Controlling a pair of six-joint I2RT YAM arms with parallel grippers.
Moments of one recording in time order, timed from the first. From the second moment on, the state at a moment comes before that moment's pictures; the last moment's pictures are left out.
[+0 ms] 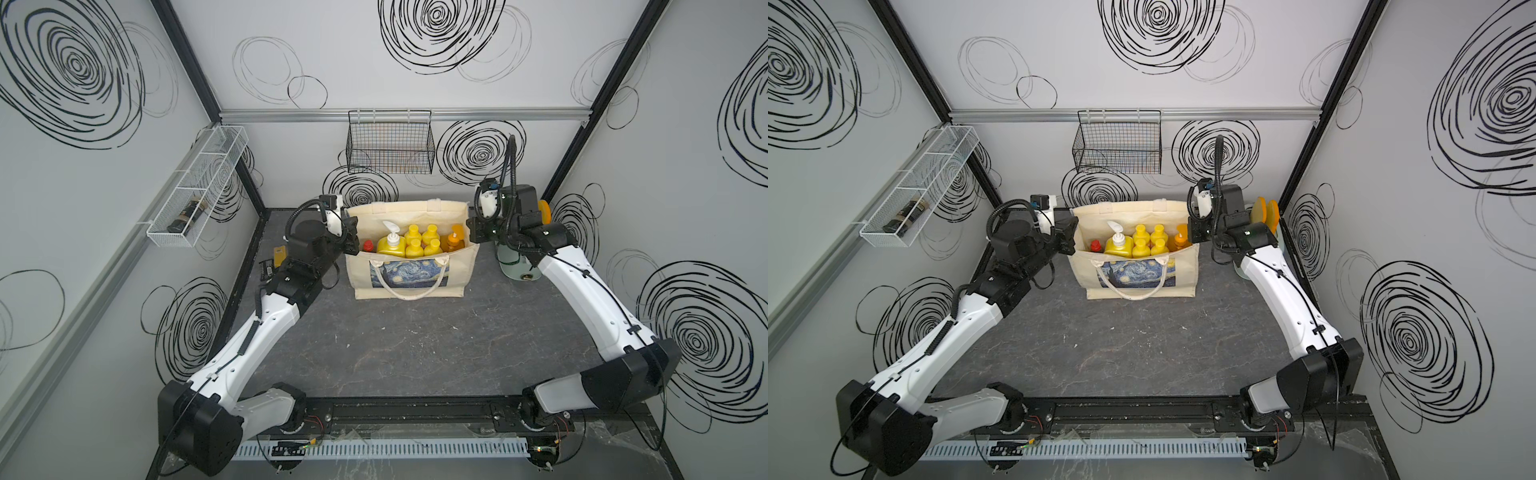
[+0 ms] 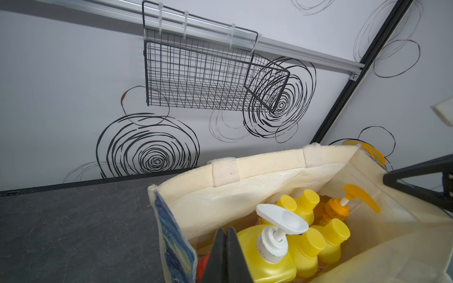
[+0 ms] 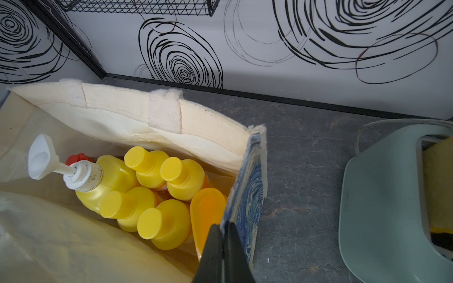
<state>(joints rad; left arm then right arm) -0.34 1.19 1.04 -0.02 0.04 -0.24 0.34 1.44 1.52 -0.69 -0.09 0.12</state>
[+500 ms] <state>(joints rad) -0.32 1.32 1.14 -0.18 0.00 -0.23 0.34 1.44 1.52 -0.69 -0.09 0.12</state>
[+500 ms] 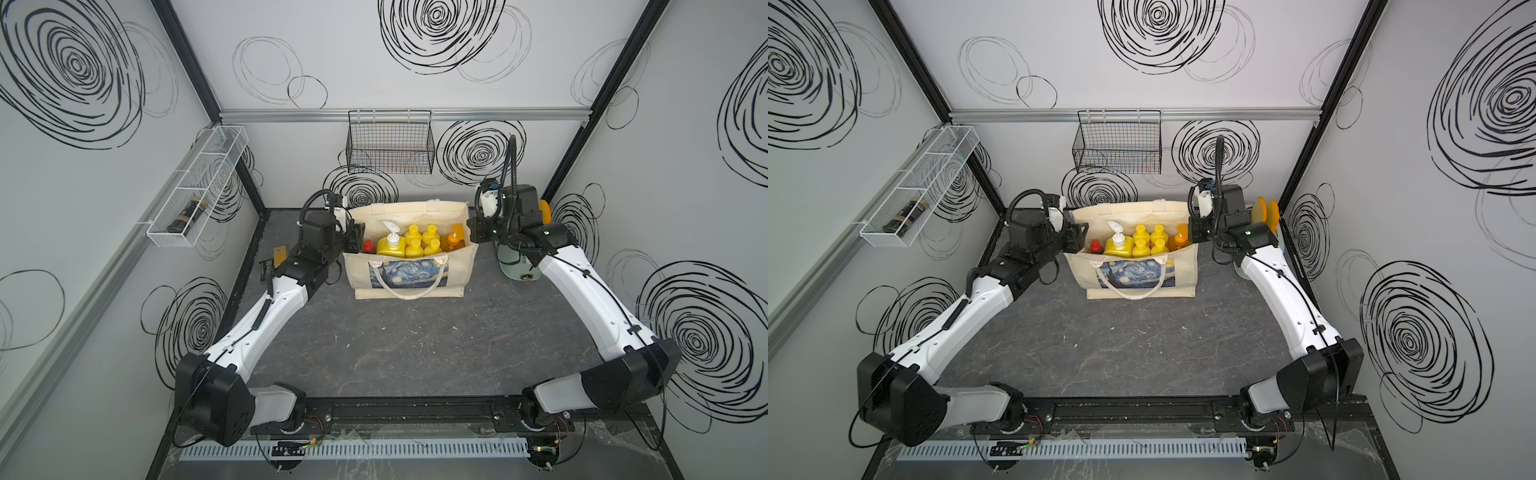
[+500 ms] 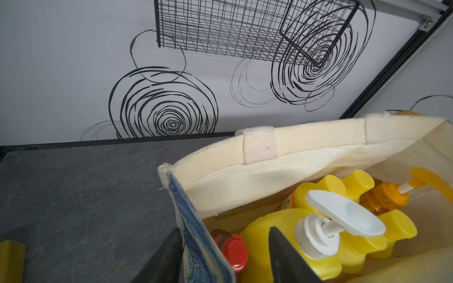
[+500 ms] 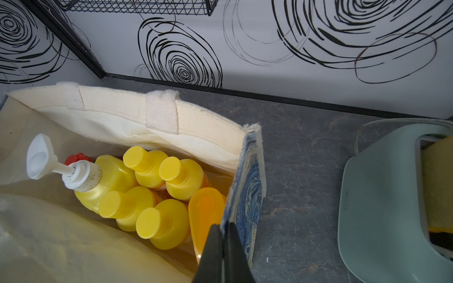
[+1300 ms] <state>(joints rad) -0.34 1.31 1.21 -0.28 -0.04 -0.19 0.33 1.42 1.52 -0.70 -0.10 0.12</state>
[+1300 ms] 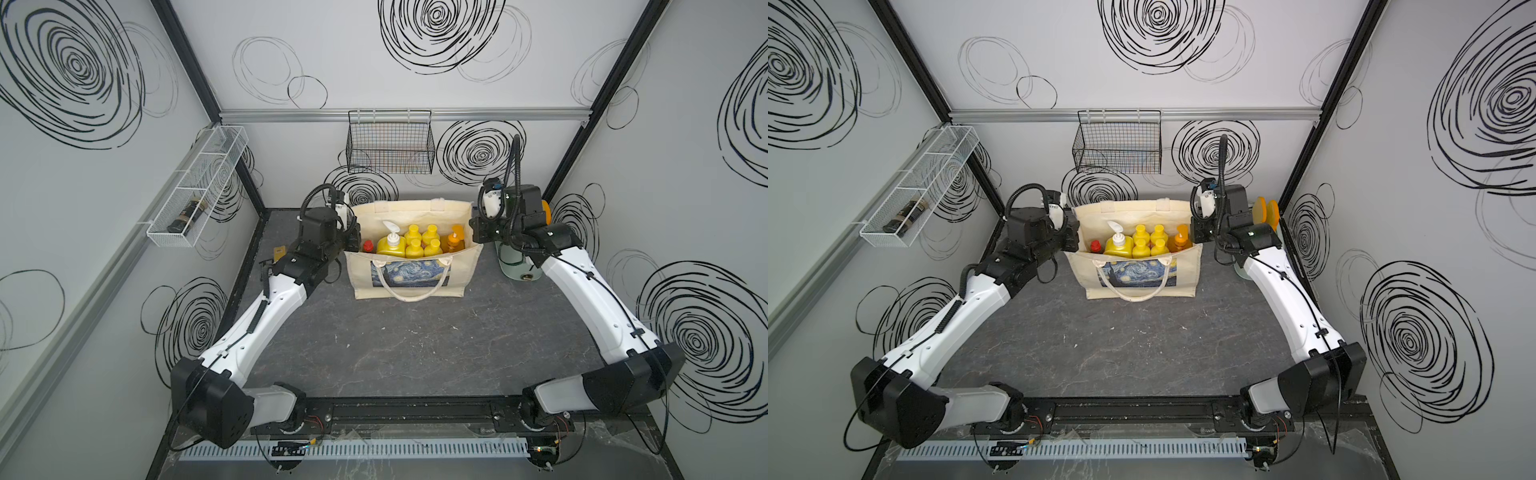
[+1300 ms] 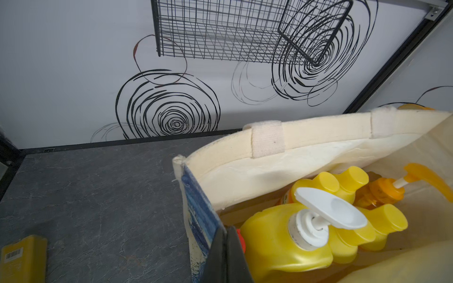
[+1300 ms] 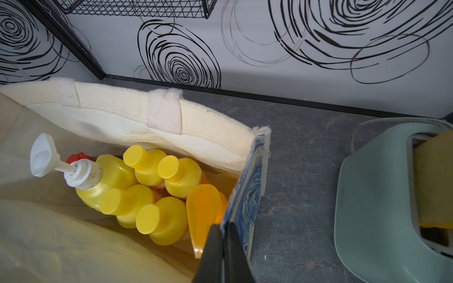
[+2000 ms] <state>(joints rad) -0.34 1.20 1.08 -0.17 -0.02 -0.21 0.33 1.37 1.52 -0.74 -0.10 0.10</state>
